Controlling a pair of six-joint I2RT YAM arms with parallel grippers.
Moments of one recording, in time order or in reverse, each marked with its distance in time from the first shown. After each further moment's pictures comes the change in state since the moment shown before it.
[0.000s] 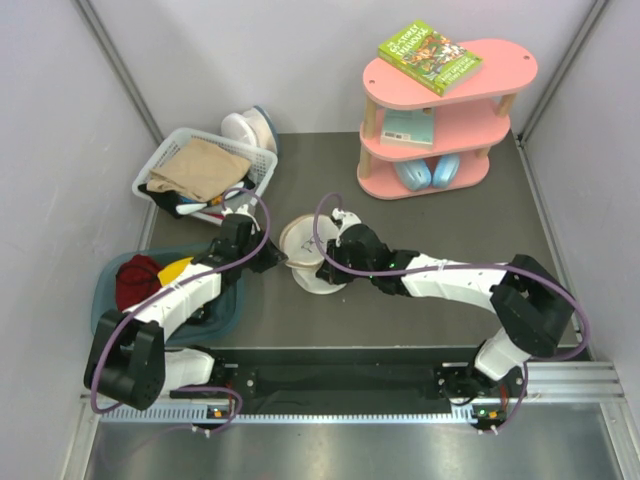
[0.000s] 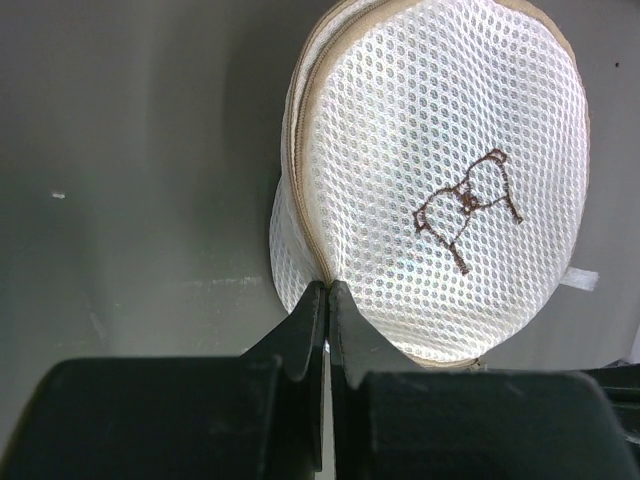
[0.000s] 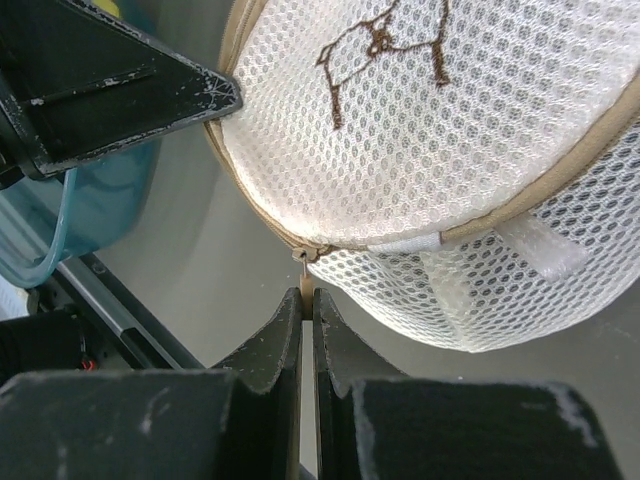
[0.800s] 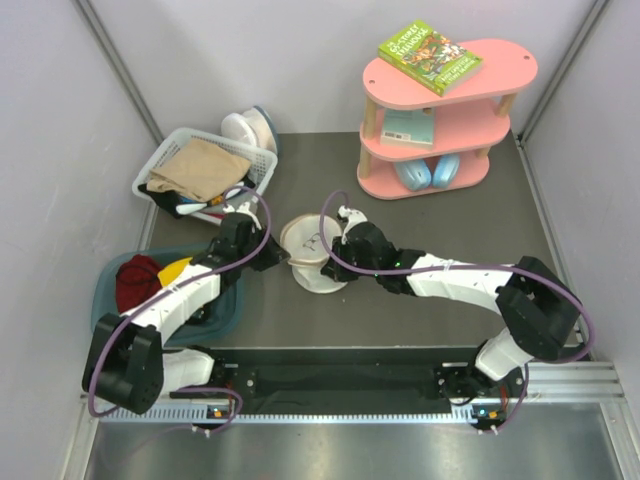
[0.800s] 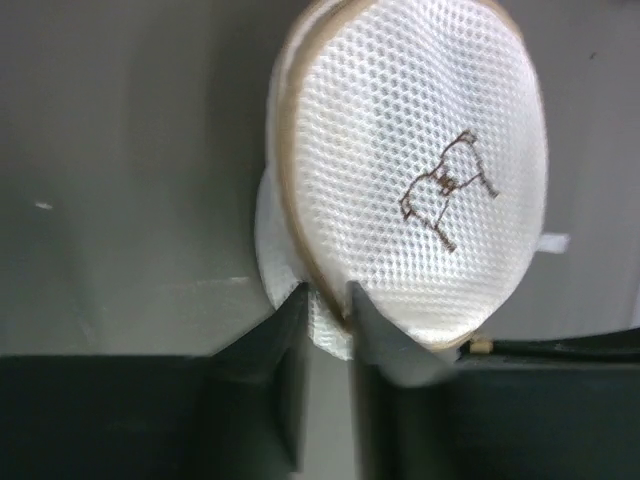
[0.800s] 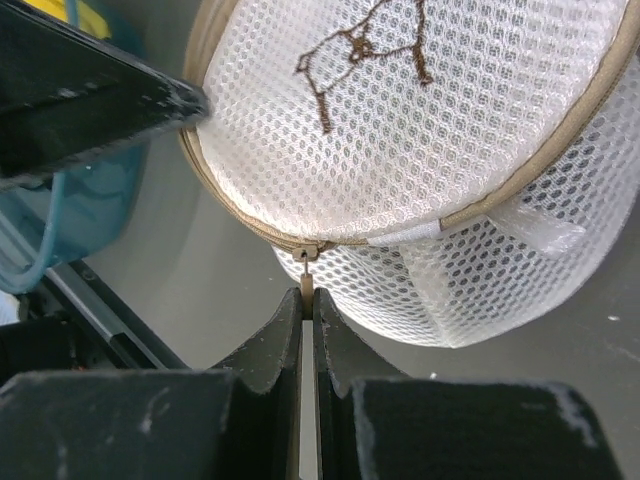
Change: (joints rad) left arm -0.009 -0.017 0.009 0.000 0.017 0.010; right arm -0.033 -0.032 -0.030 0.011 -0.001 -0.013
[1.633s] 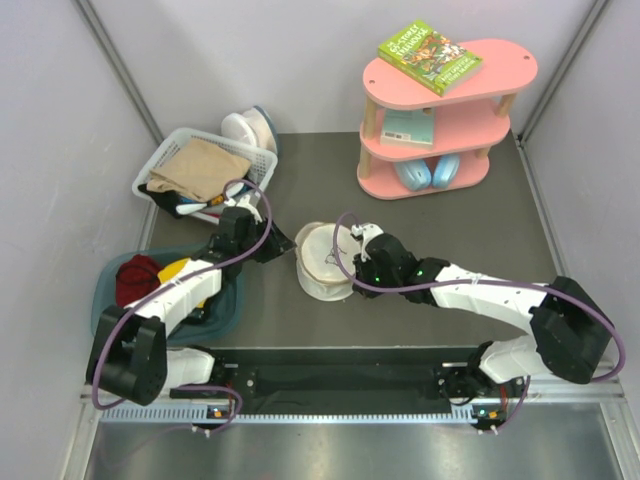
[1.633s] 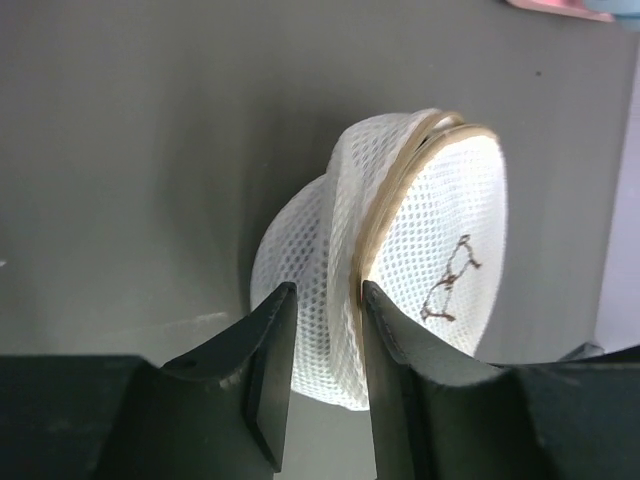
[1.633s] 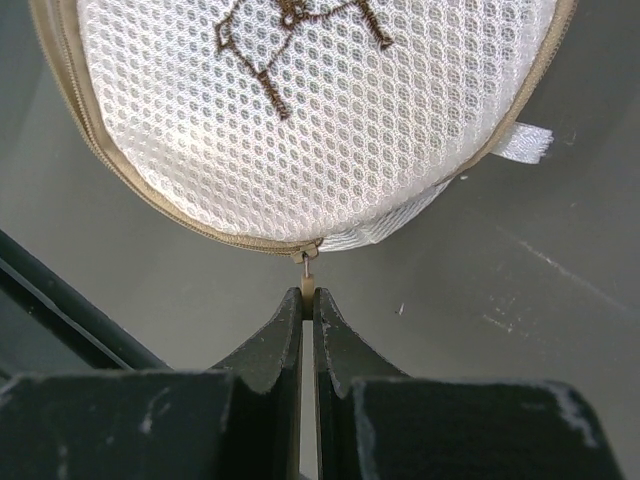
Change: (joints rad) left arm 0.016 0.042 0.022 0.080 0.053 0.001; right arm -0.021 -0.183 -0.121 -0.236 0.035 -0.230
